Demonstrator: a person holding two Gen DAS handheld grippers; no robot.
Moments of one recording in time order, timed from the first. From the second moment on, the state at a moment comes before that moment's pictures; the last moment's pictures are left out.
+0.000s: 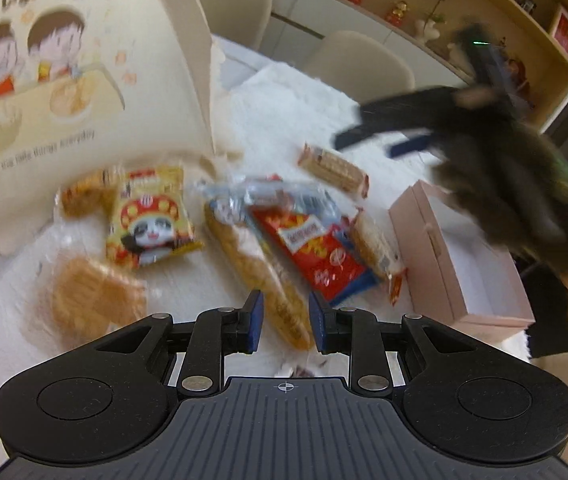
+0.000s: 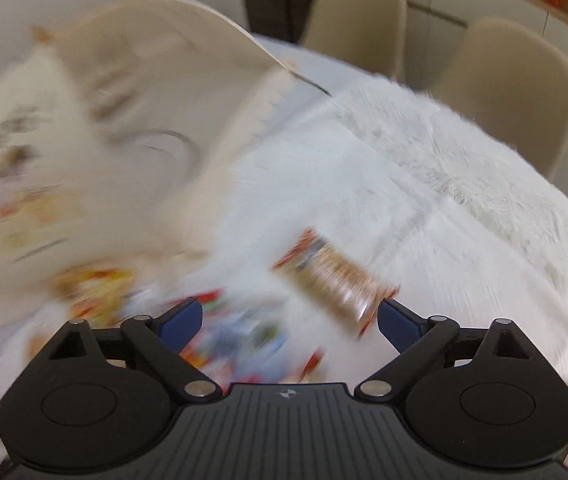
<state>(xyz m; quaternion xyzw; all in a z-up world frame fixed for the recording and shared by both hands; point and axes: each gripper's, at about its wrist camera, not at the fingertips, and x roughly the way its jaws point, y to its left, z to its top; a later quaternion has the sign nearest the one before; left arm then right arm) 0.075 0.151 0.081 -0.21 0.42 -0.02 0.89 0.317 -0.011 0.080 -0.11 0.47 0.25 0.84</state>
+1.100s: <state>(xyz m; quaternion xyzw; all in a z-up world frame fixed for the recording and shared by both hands) 0.228 0.048 0.057 -0.10 0.45 -0.10 0.88 0.066 -0.132 0.038 -0.13 0.59 0.31 0.74</state>
